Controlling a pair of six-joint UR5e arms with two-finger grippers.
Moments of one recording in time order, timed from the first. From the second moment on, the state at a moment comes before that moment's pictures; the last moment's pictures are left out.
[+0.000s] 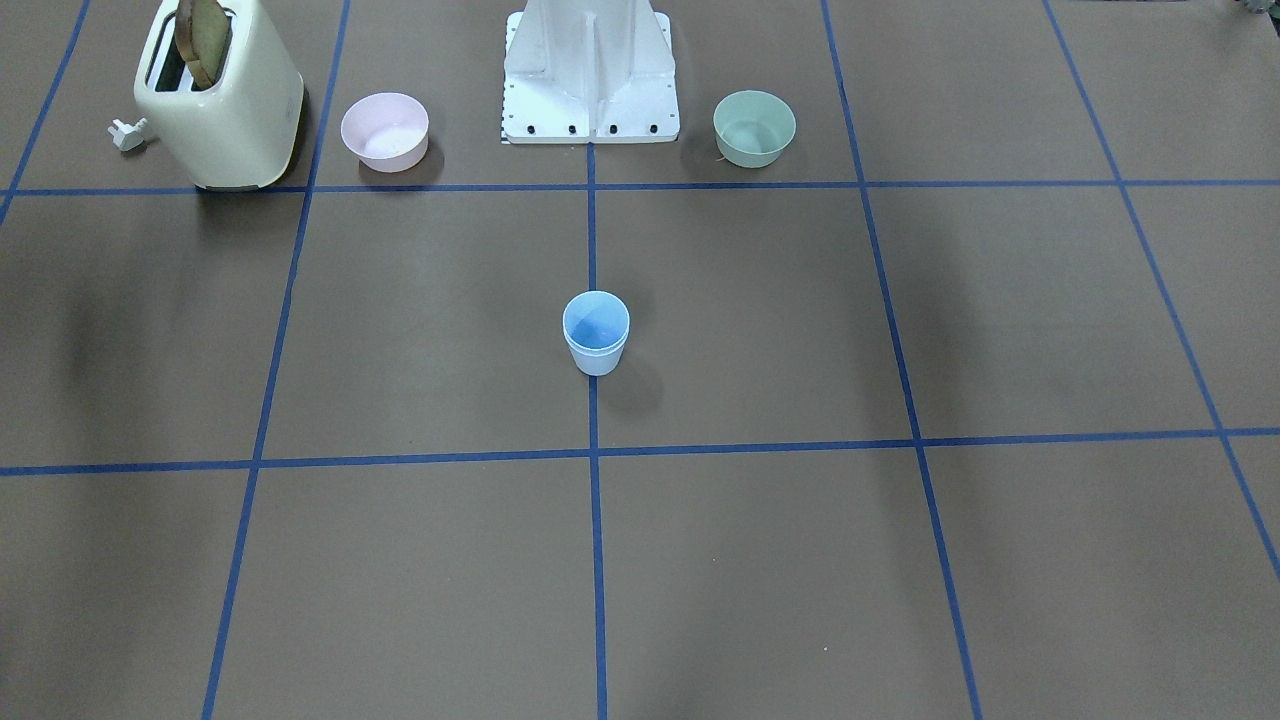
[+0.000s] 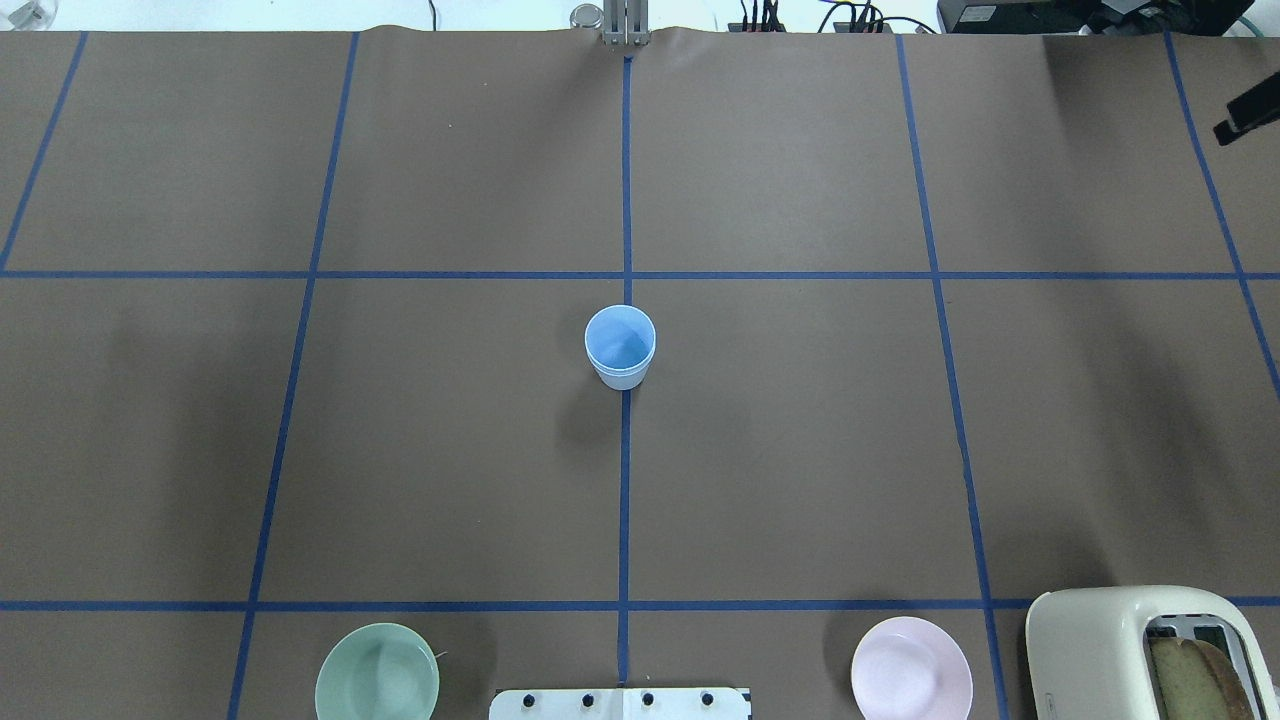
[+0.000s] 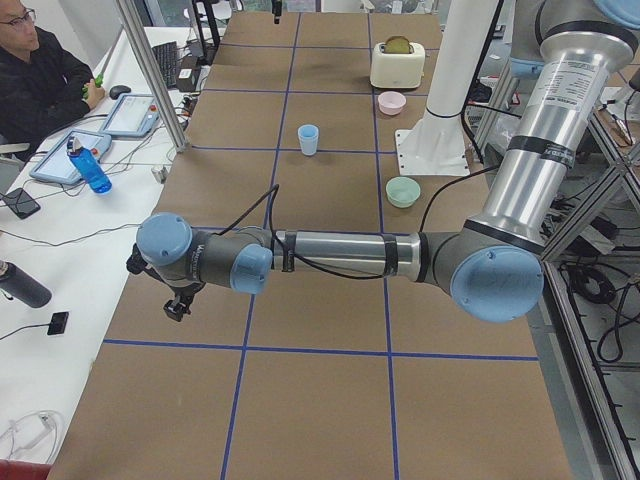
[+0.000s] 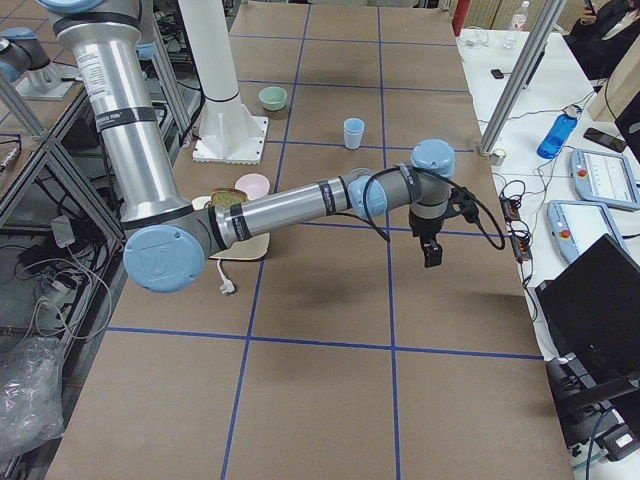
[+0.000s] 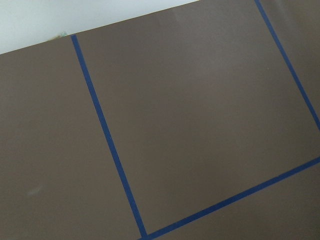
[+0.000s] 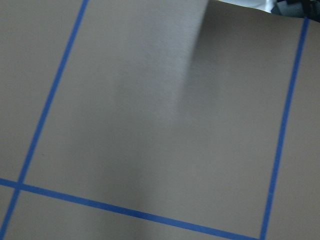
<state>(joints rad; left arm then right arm) -1.62 -1.83 -1.31 -1.83 -2.55 0.24 1.43 -1.34 1.59 -1.47 2.29 0.11</state>
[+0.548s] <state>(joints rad) -1.64 -1.55 -1.57 -1.91 -2.55 0.24 1.59 -1.47 1.59 -1.43 2.38 -0.03</state>
